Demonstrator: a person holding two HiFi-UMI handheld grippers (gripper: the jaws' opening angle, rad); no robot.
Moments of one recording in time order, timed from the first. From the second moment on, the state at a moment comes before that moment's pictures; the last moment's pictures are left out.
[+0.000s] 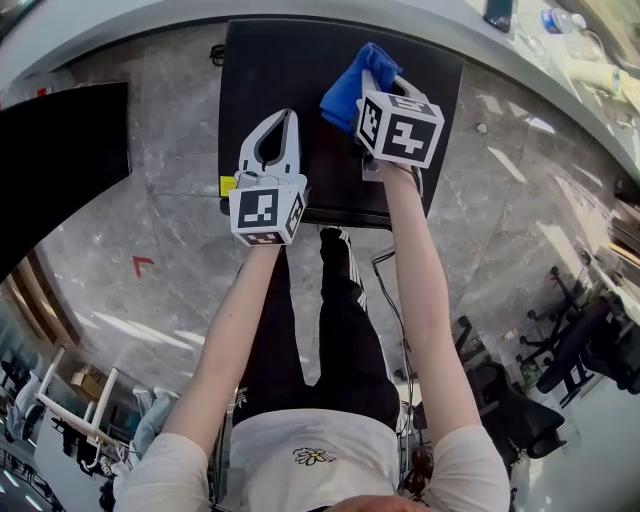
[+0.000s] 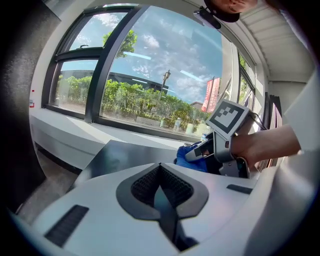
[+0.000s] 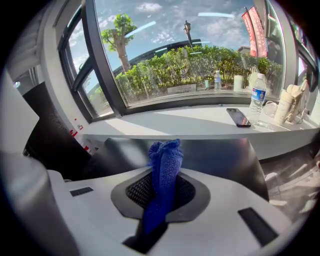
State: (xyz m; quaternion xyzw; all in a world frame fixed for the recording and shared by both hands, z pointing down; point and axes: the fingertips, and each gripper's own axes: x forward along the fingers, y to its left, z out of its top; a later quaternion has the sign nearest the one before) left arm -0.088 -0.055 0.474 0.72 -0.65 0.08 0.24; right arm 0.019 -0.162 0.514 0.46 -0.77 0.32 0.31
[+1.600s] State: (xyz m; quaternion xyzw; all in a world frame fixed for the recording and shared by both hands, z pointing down) left arm 0.012 -0.075 0.481 0.76 -0.59 0.10 0.23; right arm 0.213 -0.178 0.521 0.58 -0.69 0.29 0.32
